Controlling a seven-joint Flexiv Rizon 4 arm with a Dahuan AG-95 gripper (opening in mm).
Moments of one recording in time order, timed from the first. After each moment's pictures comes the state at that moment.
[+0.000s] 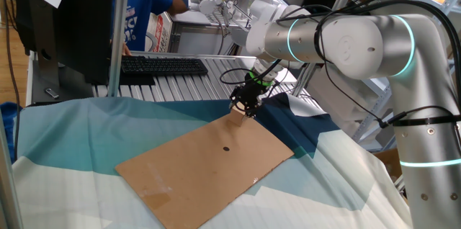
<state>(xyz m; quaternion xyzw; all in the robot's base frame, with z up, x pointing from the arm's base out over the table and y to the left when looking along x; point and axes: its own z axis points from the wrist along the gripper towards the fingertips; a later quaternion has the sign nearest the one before) 0.792 -0.111 0.053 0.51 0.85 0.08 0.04</state>
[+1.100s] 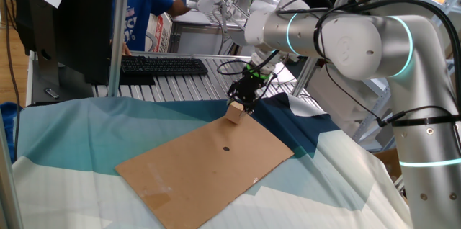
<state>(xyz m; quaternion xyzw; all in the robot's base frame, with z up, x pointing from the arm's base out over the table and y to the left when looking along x) 0.792 -0.098 0.072 0.51 0.86 0.08 0.01</state>
